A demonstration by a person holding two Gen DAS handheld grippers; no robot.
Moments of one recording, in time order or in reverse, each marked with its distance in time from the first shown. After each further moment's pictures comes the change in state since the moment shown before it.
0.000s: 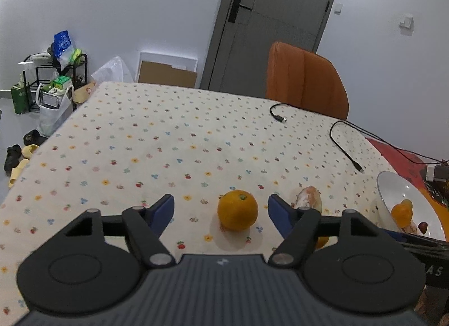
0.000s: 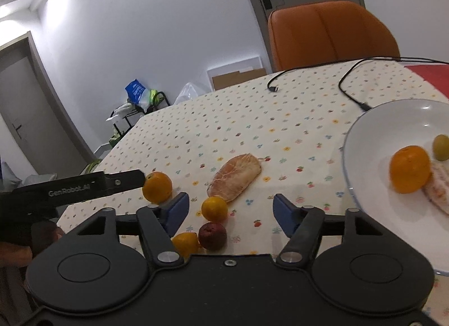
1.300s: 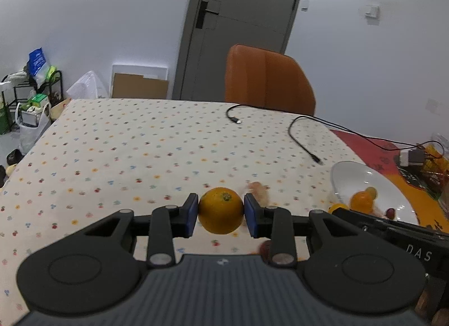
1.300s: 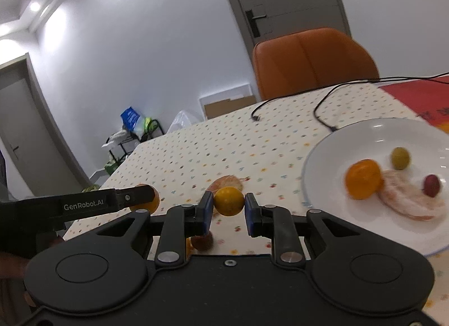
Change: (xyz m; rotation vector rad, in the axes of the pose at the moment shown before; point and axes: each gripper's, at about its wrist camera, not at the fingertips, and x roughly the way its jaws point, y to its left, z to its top) left arm -0.028 -0.052 -0.004 0.088 -0.029 -0.084; right arm -0.058 -0.015 -0.006 0.029 -0.139 -0.033
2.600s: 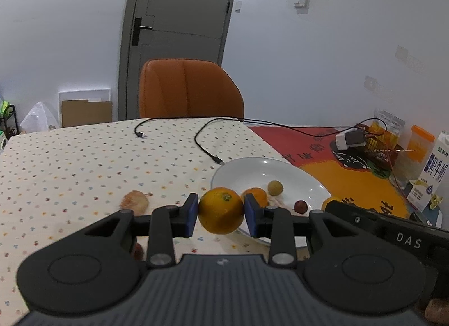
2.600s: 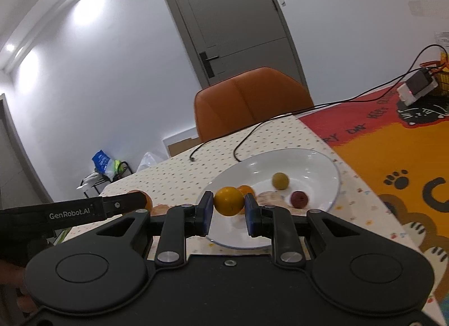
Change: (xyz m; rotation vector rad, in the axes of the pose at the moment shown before) left arm -0.020 -0.128 -0.013 0.151 -0.033 -0.160; right arm -0.104 -0.089 -0.007 0.092 -0.160 -0.126
